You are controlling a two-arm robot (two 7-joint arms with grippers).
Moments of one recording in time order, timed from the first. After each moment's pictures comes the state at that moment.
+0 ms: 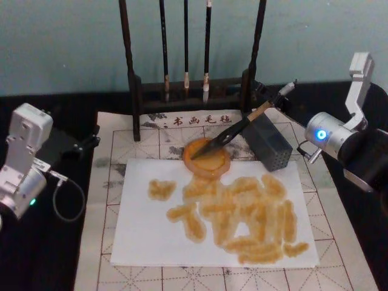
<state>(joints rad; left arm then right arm) -0.20 0.60 0.45 -1.41 -0.25 -0.12 0.03 0.54 0.28 -0.34 -0.98 1.13 0.31 0.25</state>
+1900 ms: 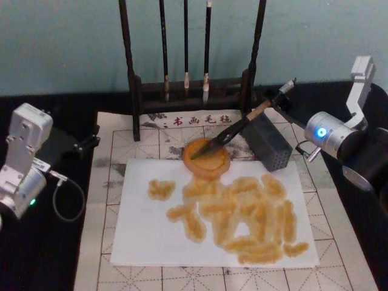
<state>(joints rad) -0.20 0.60 0.45 -1.41 -0.25 -0.12 0.03 0.54 0.28 -0.34 -0.99 1.24 0.35 0.17</state>
